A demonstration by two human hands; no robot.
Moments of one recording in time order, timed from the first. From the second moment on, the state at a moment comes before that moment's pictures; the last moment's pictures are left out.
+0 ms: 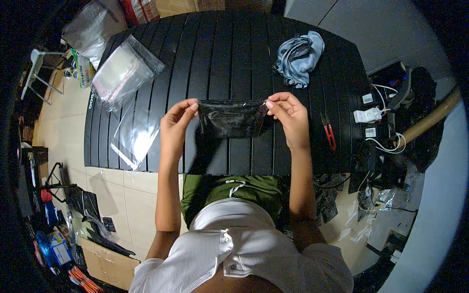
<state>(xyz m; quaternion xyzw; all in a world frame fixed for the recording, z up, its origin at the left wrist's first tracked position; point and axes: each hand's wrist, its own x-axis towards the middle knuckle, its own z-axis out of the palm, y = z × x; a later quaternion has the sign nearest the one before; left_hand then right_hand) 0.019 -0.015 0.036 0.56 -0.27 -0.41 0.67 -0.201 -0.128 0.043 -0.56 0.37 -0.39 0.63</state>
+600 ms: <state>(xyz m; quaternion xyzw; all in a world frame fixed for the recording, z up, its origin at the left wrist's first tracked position) 0.014 -0.003 0.033 0.57 -0.30 -0.40 0.65 -0.204 -0.115 0.044 -0.53 0.29 -0.45 0.66</state>
